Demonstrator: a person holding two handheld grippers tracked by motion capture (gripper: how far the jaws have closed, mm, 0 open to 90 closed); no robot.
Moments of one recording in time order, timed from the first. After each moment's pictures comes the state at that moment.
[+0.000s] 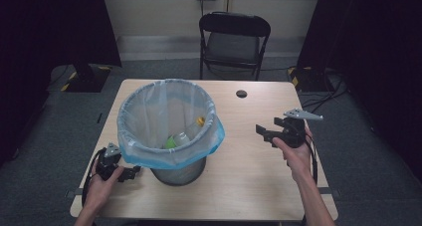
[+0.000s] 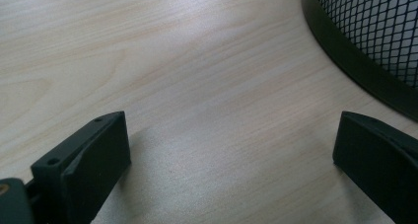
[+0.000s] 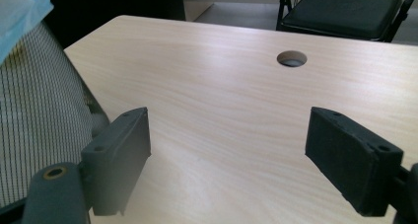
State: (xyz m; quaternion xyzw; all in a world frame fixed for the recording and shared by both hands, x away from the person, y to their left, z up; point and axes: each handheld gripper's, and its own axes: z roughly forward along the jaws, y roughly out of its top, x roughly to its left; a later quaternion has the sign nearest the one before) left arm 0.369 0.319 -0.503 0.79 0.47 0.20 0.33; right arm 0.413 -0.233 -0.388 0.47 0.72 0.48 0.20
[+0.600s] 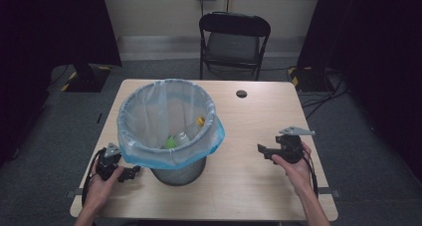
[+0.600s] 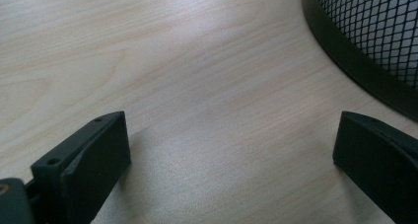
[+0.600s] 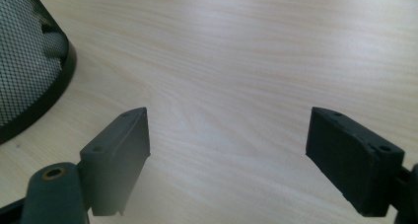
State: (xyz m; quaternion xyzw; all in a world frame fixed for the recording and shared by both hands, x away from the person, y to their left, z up) left arm 0.369 0.319 -0.503 0.79 0.47 0.20 0.33; right arm 0.400 -0.242 -0.443 0.48 0.75 0.40 0.18
